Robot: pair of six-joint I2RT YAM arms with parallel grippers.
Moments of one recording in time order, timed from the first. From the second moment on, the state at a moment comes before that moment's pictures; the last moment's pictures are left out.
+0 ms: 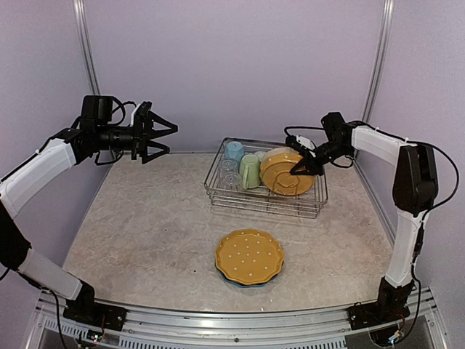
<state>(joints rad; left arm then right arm) -0.29 1.40 1.33 -0.34 0.87 -0.69 0.23 2.00 1.73 -0.77 -0.73 -1.02</state>
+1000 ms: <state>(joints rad) -0.30 1.40 1.33 -0.35 0.86 -0.68 0.32 1.66 1.47 -0.66 -0.84 -0.70</state>
